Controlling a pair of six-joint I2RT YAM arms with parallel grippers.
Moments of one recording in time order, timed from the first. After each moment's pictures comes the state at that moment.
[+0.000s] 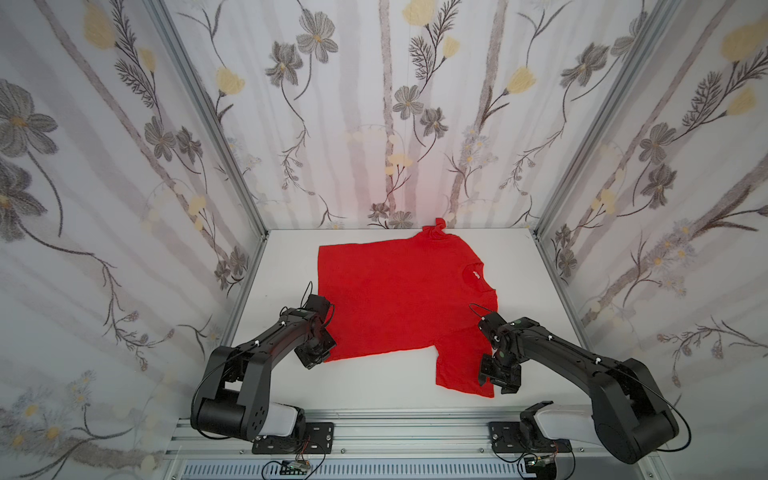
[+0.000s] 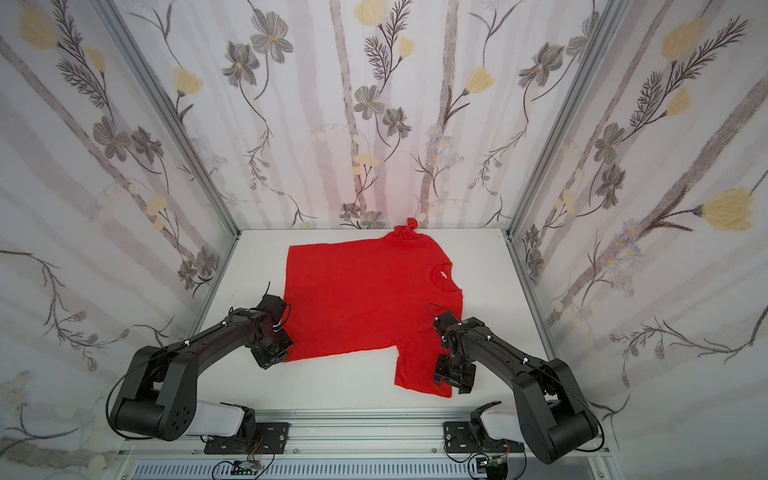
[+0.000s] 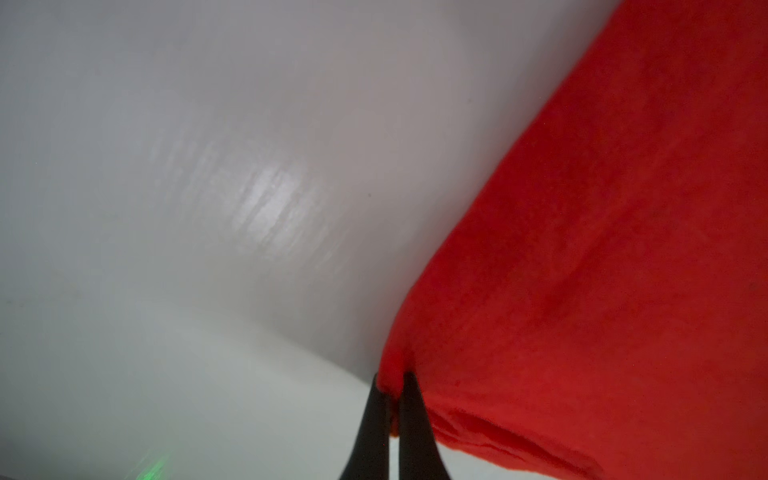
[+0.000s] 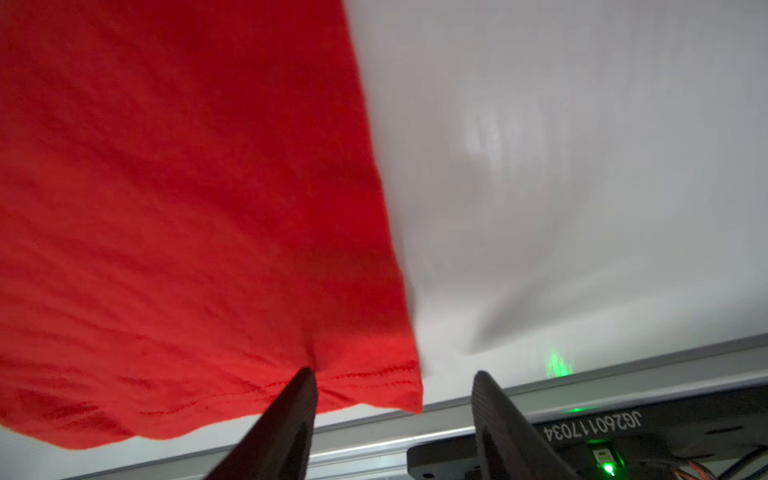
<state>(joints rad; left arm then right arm) -0.21 1.42 0.69 -0.78 0.04 -0.90 0.40 1.33 0.63 -1.02 -0.10 0.77</state>
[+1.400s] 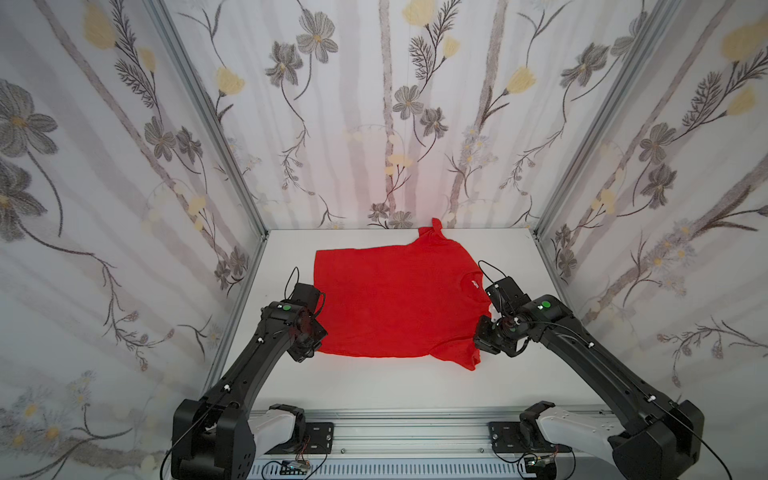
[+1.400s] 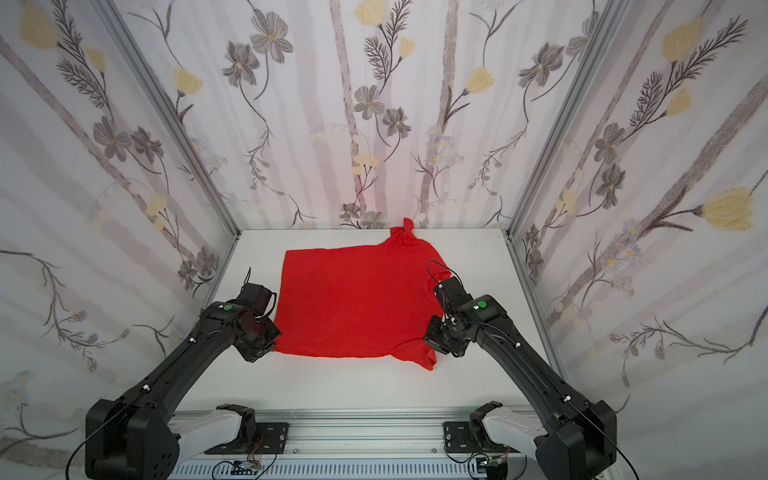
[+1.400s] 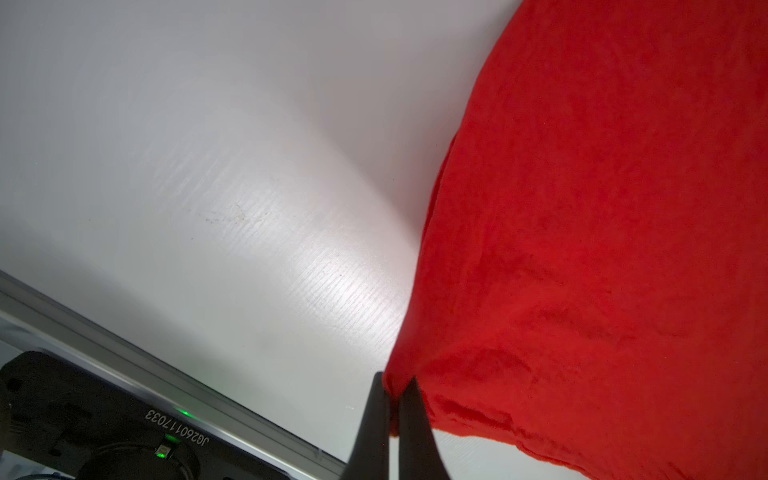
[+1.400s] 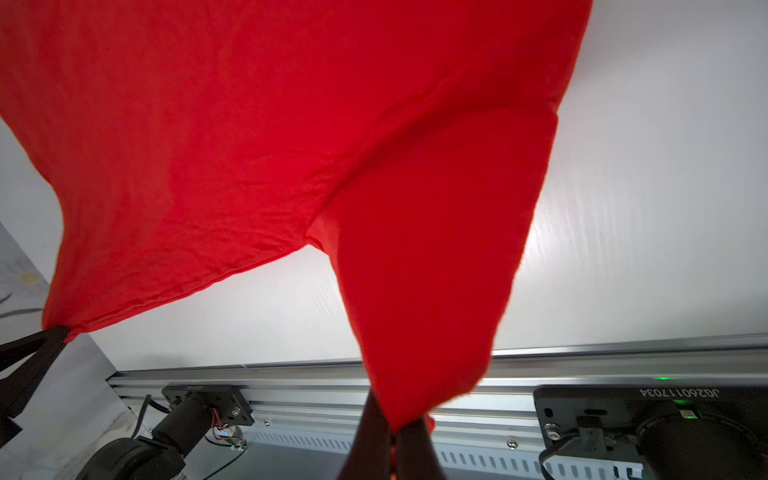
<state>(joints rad) -0.19 1.21 0.88 -1.07 -0.02 -0.97 0.44 1.20 1.08 -1.17 -0.17 0.86</state>
